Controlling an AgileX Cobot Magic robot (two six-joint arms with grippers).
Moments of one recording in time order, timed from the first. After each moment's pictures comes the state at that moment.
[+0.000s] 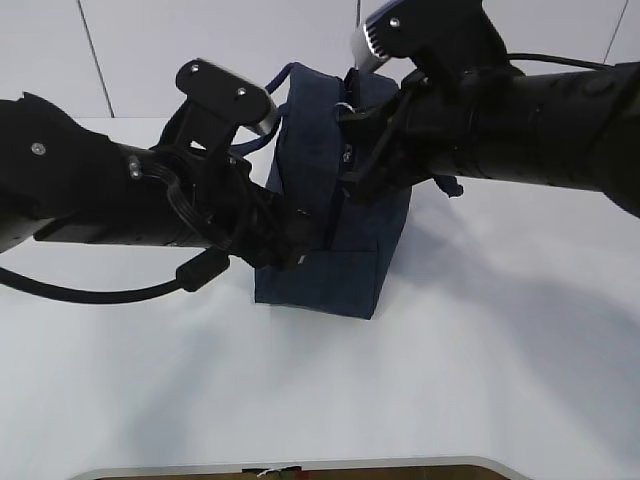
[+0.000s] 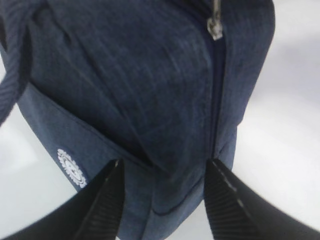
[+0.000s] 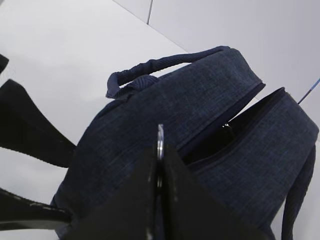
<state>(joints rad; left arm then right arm) -0.76 1.63 -0.92 -0.80 -0.03 0.82 0.56 1.50 -0.95 -0.38 -0.09 0.07</state>
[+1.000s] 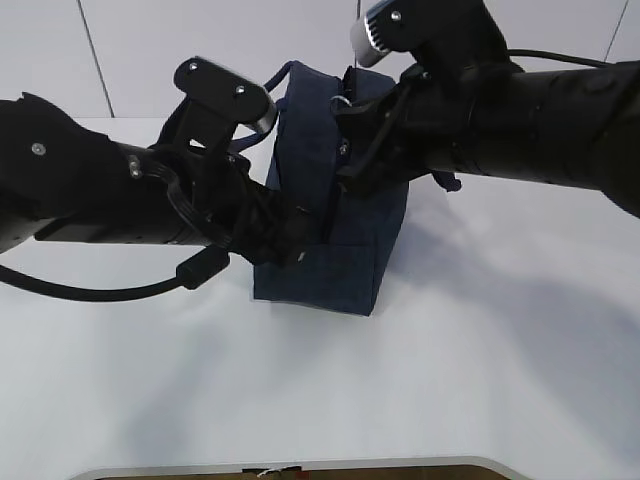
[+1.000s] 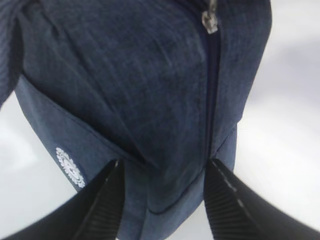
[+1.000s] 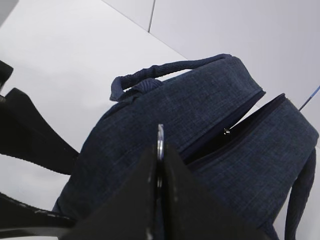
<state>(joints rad) -0.76 1.63 -0.92 -0.80 -0.04 0.82 0.56 1.50 -0.95 -0.38 -0.11 0.07</state>
